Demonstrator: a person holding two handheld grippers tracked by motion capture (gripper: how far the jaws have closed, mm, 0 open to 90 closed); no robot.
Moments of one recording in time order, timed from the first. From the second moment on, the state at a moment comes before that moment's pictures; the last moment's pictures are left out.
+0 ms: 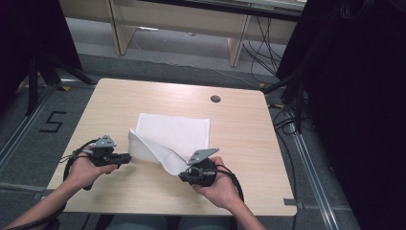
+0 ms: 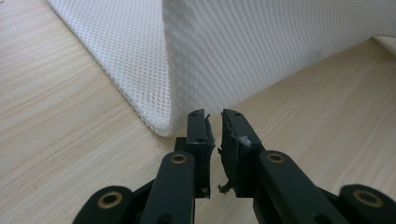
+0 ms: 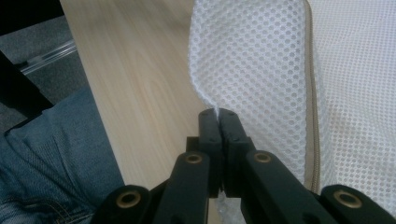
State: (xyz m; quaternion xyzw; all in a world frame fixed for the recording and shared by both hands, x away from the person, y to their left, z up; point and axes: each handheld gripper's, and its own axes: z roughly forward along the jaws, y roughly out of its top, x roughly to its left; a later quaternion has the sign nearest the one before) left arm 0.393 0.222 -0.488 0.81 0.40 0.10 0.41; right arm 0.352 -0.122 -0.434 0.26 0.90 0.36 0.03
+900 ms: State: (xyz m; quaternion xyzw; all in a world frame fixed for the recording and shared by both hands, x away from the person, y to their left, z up) left arm 0.390 0.225 -0.491 0.83 0.38 0.09 0.39; right arm 0.337 -0.132 -0.443 0.26 0.90 0.34 0.02
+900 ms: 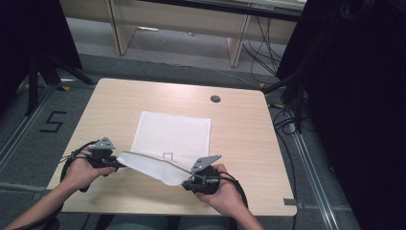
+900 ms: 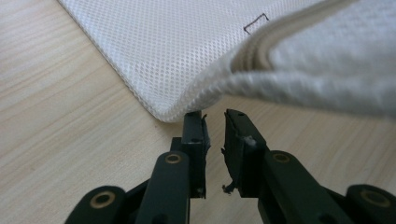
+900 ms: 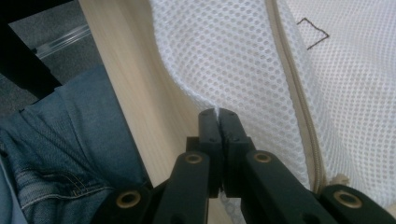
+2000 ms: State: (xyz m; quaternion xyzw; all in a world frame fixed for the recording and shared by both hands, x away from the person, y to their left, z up) left arm 0.396 0.241 -0.483 0.82 0.39 0.16 0.38; right arm 0.351 -0.131 -0.465 0.31 0.91 0.29 0.01
